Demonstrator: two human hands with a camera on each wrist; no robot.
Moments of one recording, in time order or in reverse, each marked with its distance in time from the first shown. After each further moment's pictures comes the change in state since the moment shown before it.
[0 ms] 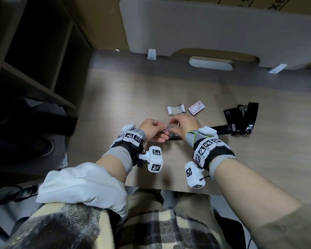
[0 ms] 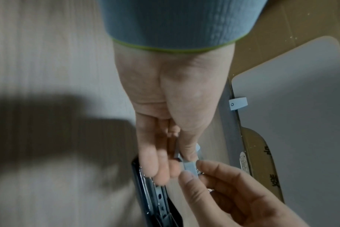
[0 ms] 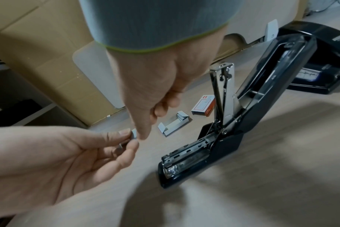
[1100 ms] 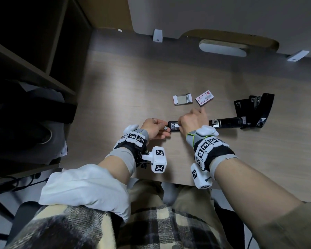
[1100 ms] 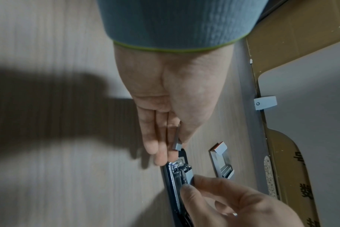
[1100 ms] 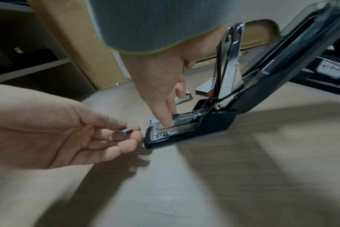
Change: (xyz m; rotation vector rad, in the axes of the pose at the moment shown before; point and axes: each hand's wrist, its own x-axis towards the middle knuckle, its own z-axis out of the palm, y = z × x) left_hand 0.020 -0.046 0.000 -0.066 0.132 -0.103; right_hand 0.004 0.011 0.036 -0.740 -0.078 -0.034
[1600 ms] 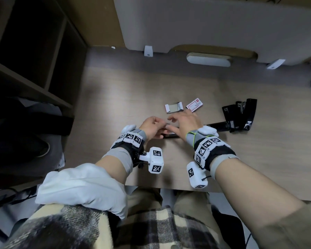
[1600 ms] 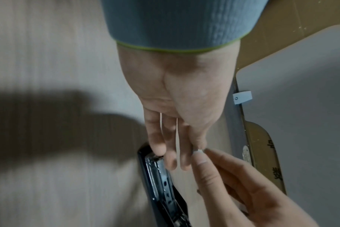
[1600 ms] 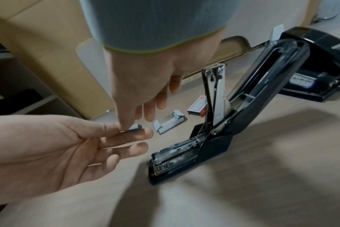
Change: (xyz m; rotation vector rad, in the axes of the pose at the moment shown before) left_hand -0.016 0.033 0.012 0.005 -0.068 0.157; right_hand -0.011 0.020 -0.019 0.555 0.250 -0.040
